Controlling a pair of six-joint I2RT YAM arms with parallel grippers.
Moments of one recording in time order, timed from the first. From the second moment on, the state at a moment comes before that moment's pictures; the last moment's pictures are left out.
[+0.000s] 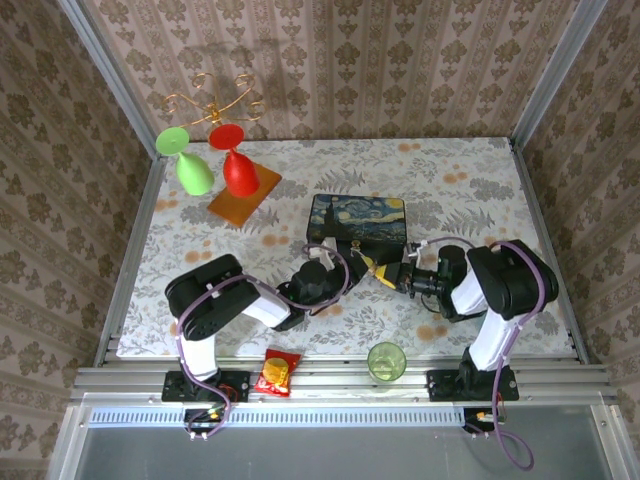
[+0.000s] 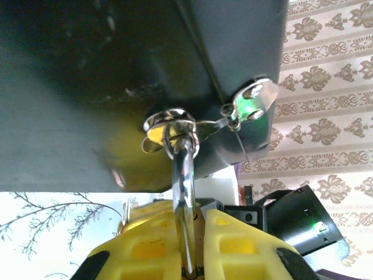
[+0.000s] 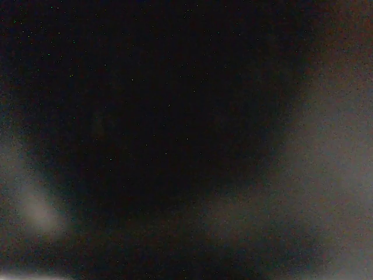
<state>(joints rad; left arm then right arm) -1.03 1.85 0.59 1.11 0.01 -1.34 0.14 1.76 0.24 1.10 -0.97 1.07</state>
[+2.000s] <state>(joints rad) -1.02 1.61 0.45 1.19 0.21 -0.94 0.37 1.13 0.33 0.46 -0.94 0.68</state>
